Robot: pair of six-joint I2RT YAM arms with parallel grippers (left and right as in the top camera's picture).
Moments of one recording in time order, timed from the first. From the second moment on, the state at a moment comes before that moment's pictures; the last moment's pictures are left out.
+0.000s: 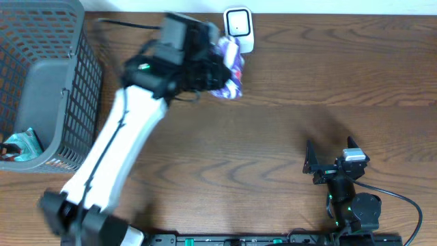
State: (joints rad) left arm -0.43 1.68 1.66 -0.89 0.41 -0.49; right arm 0.06 0.01 0.01 -0.07 -0.04 0.03
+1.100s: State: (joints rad) left arm -0.24 1.54 1.69 -0.76 0.36 -0.46; right arm 0.06 0.01 0.01 -0.07 -0.04 0.03
